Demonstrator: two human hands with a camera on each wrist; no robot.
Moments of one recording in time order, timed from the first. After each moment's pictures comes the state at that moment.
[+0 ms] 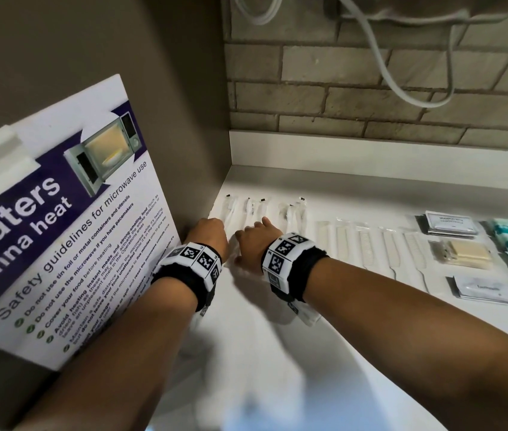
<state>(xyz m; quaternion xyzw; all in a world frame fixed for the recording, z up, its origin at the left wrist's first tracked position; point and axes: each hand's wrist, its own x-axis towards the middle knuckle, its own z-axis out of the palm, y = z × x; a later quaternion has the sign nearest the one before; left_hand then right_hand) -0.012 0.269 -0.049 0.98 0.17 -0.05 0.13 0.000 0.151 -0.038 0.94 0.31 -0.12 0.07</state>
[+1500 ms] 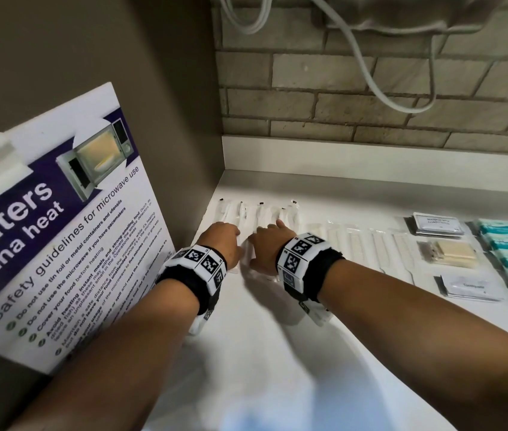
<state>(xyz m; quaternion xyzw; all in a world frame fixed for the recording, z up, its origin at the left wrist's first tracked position) -0.021 0.239 -0.038 0.98 0.09 -0.06 0.18 0.001 0.116 -0.028 0.94 0.29 -0.14 0.08</state>
